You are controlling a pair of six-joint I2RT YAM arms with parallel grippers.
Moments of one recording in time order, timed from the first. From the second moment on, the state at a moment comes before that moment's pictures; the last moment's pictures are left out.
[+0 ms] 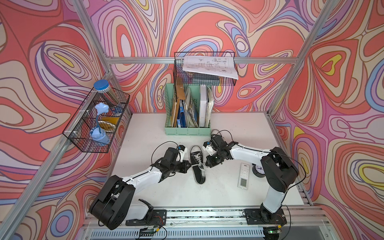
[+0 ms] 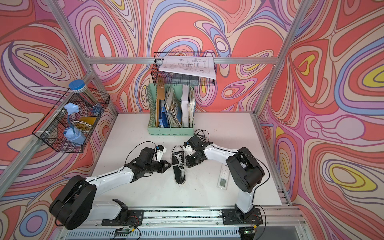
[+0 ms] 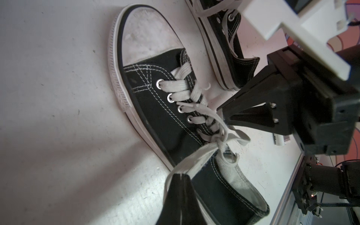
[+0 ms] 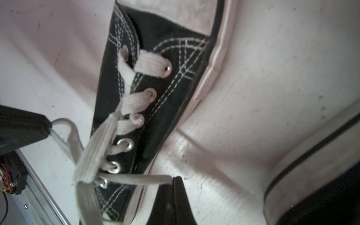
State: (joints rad) left arm -0.50 1.34 0.53 0.03 0.38 -0.41; right arm 0.62 1.81 1.12 -0.51 -0.34 0.15
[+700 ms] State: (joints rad) left arm -0.50 1.36 0.50 0.03 0.35 -0.40; right arm 0.63 1.82 1.17 -0.55 -0.24 0.15
